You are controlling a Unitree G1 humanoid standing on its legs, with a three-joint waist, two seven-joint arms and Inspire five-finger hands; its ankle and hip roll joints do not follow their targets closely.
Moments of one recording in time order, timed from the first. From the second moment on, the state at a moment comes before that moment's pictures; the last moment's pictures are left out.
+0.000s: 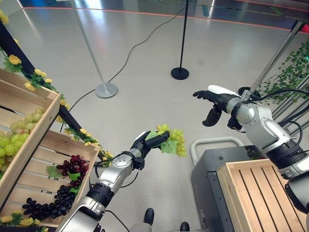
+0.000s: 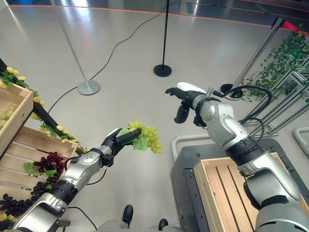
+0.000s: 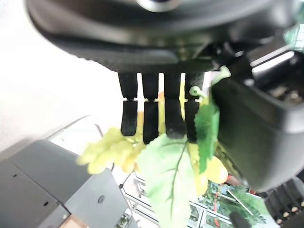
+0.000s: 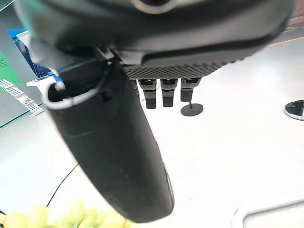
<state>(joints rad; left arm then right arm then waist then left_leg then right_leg) -0.38 0.40 -0.42 0.45 -0.56 0.11 -0.10 -0.81 -0.78 0.56 0.13 -0.27 0.41 0.37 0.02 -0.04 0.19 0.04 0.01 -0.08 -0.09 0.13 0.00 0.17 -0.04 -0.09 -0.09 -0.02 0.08</state>
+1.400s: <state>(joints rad) -0.28 0.50 -0.30 -0.01 -0.72 0.01 -0.11 -0.26 -0.68 0.36 0.20 -0.22 0.30 0.07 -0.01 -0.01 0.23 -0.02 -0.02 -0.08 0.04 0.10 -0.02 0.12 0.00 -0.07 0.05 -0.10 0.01</state>
